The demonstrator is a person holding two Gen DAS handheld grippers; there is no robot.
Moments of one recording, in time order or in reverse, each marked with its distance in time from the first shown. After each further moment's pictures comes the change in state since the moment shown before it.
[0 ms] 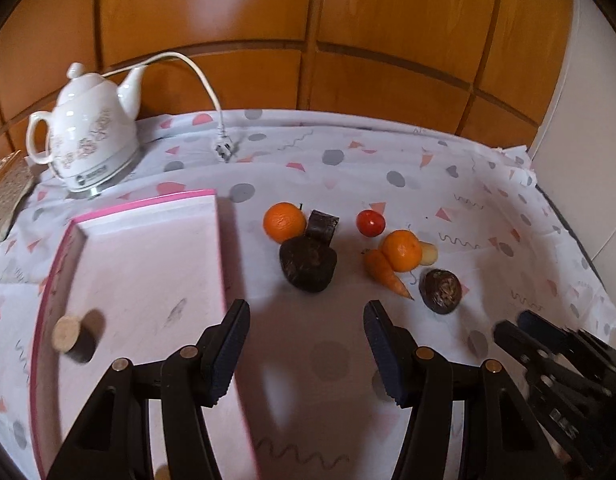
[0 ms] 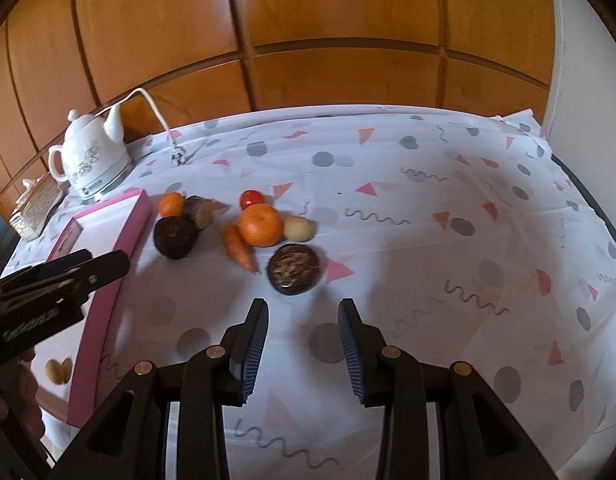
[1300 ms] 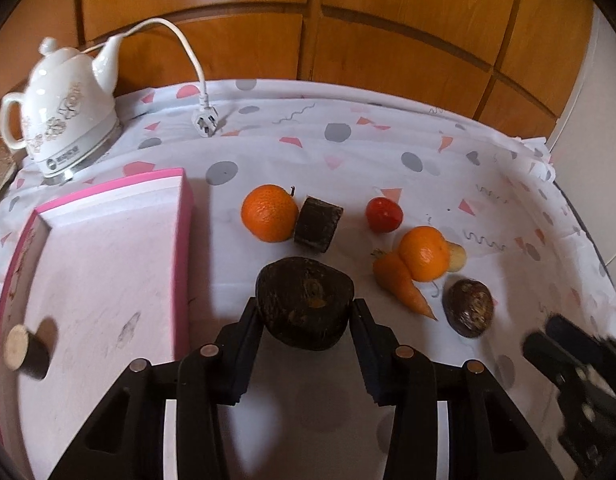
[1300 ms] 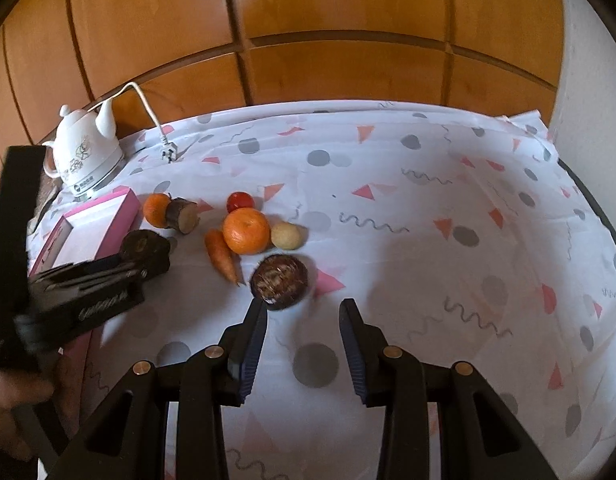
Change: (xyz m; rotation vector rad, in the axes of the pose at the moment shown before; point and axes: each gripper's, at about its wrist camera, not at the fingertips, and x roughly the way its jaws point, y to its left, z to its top) left arm 0.050 -0.006 0.005 -0.027 0.055 0.012; right arm 0.020 -0.001 0.013 -0.036 0.022 0.008
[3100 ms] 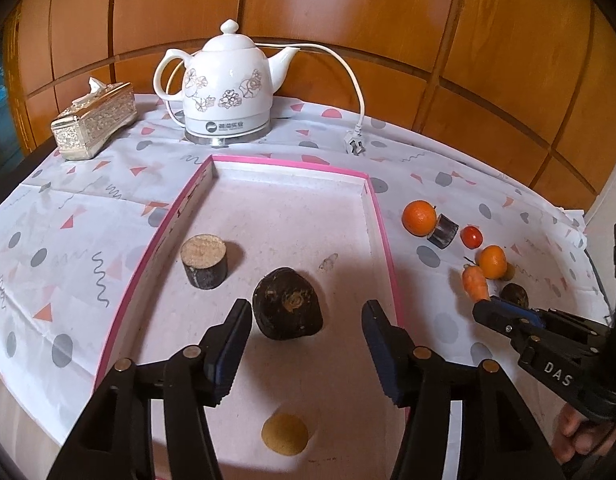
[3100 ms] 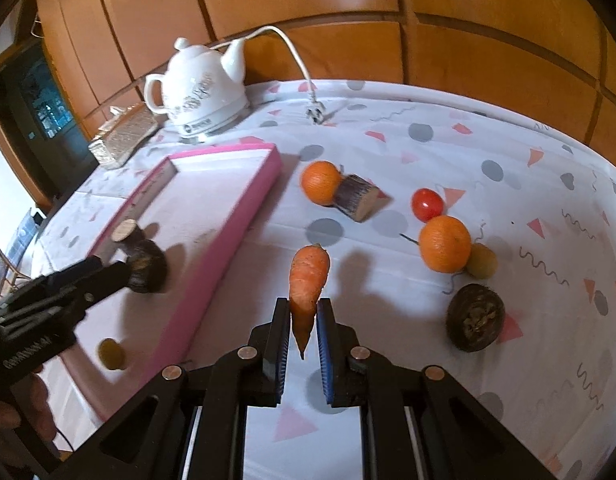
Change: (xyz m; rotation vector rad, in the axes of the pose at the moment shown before) left arm -0.097 0.097 -0.066 -0.244 -0.119 0.166; right arm 0.027 0.095 0.008 -0.243 0.098 0.336
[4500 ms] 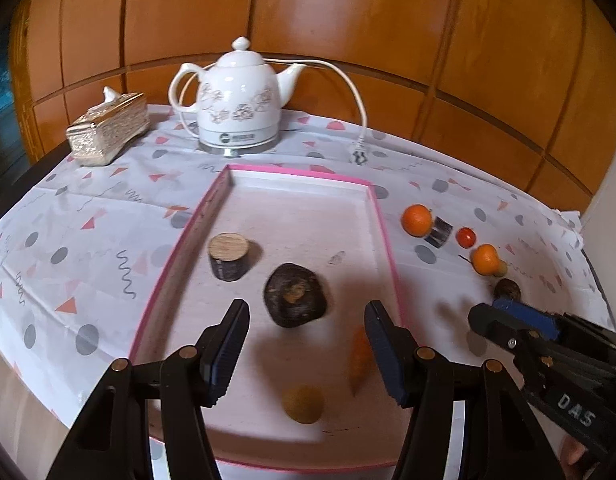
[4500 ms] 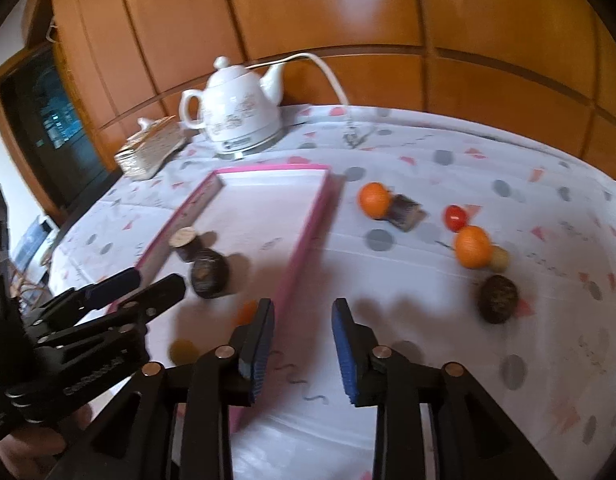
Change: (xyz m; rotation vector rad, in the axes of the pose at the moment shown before) left arm -0.028 0.005 -0.010 0.021 -0.037 0.001; right arm -0.037 0.051 -0.011 0.008 -0.073 -0.032
